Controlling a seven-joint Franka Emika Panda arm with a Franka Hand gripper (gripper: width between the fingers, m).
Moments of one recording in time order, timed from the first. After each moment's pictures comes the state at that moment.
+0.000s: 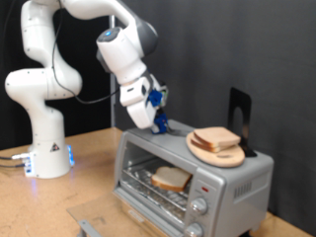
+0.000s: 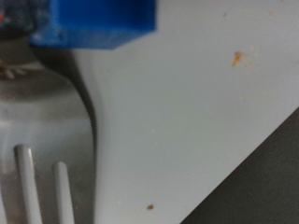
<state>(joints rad) -0.18 -0.42 0.52 -2.65 1.02 2.39 -0.31</state>
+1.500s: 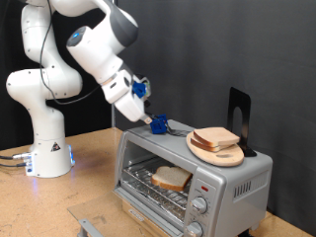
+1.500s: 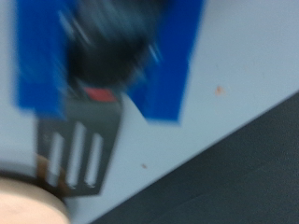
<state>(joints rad) -0.18 -0.52 0.28 -2.71 1.13 2.20 -0.73</state>
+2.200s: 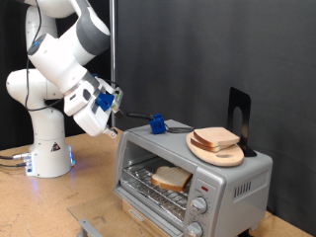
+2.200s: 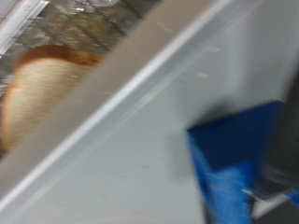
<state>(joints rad) -0.30 -0.51 0.17 -2.74 1.03 2.15 -0.74</state>
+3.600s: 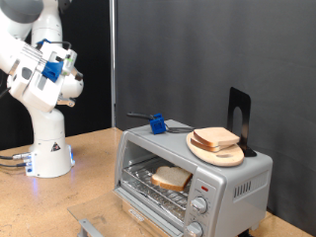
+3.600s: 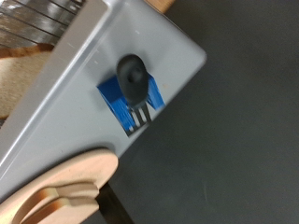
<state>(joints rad) -0.47 -0.60 -0.20 -2.65 0.89 1.57 -0.60</state>
